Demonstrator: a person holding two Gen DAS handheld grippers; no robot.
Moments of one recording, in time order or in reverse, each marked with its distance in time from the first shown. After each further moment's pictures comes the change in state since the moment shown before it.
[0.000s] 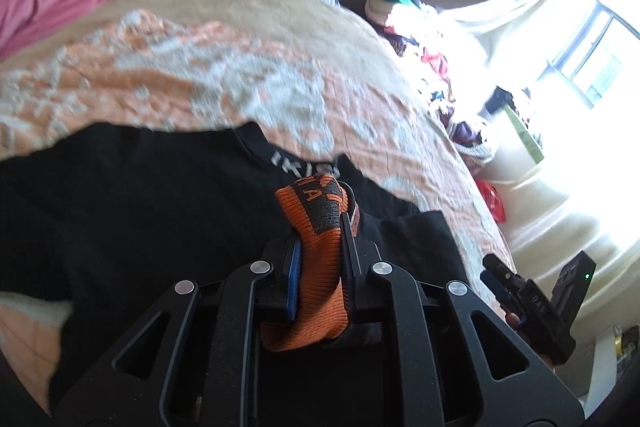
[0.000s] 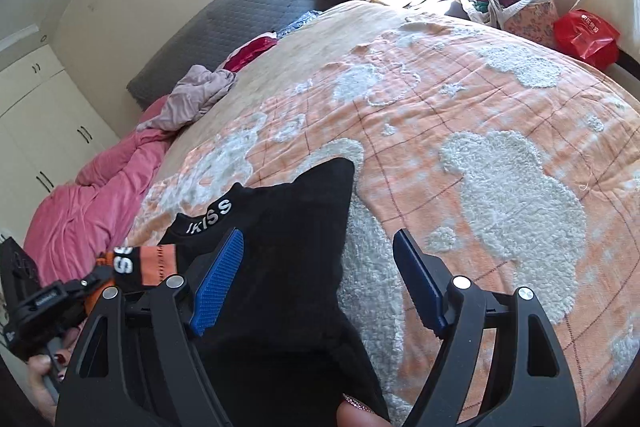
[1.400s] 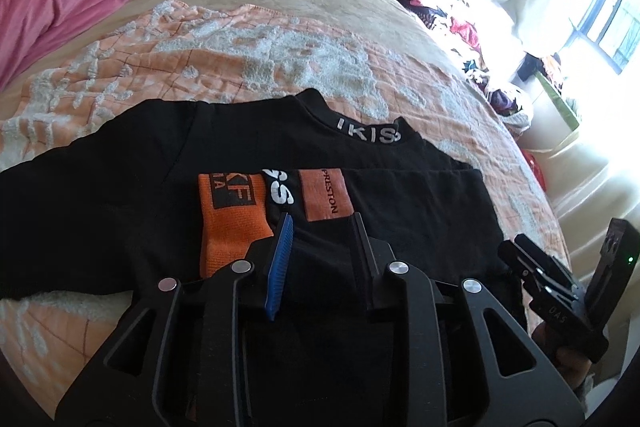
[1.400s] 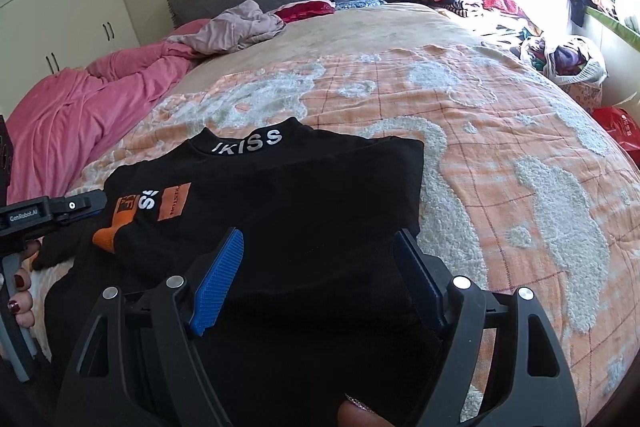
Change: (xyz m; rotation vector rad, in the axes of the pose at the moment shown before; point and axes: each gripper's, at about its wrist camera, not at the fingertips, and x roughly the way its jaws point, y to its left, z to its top) left arm 0.014 0.023 -0.027 0.085 0.108 0.144; right arm 0.030 0.082 -0.046 -0.386 0.089 -0.023
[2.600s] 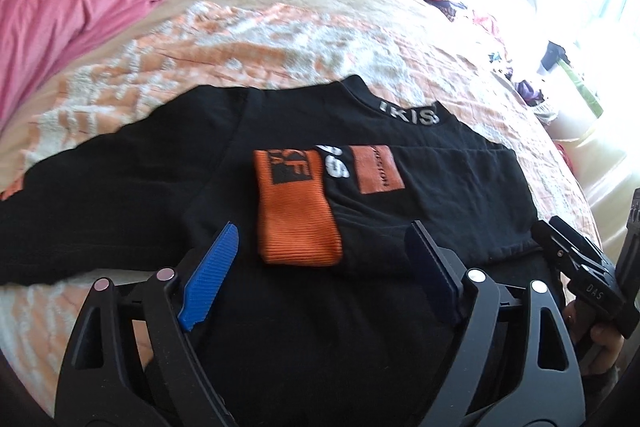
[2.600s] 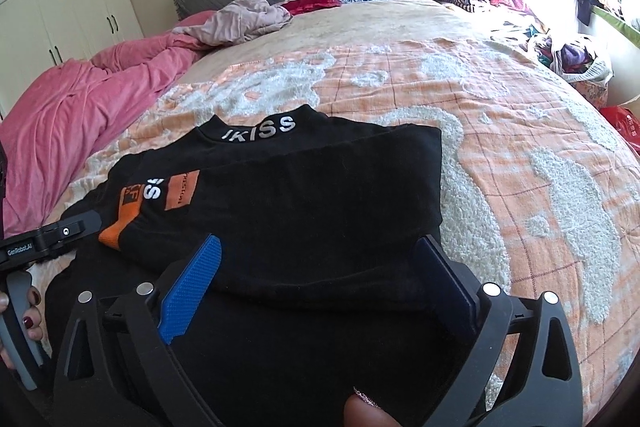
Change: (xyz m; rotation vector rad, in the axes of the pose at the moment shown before) left arm -0.021 0.019 -0.020 0.009 -0.028 0.147; right arm 0.003 0.008 -0.005 0.003 0.006 0.021
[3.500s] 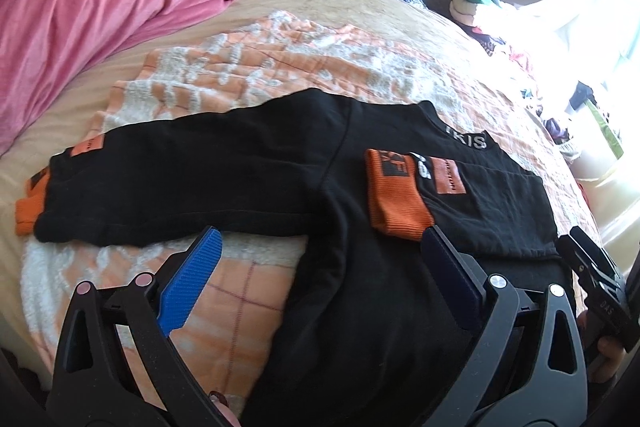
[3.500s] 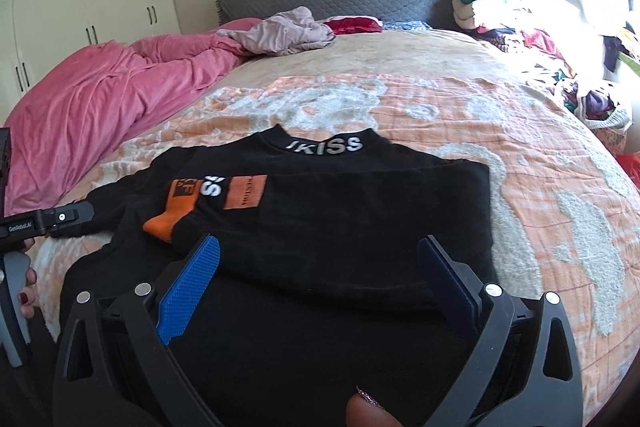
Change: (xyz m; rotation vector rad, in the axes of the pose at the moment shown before) left arm -0.050 0.070 -0.024 -0.131 -0.066 0.095; right arm -0.019 0.063 -0.007 -0.143 -0.056 0.071
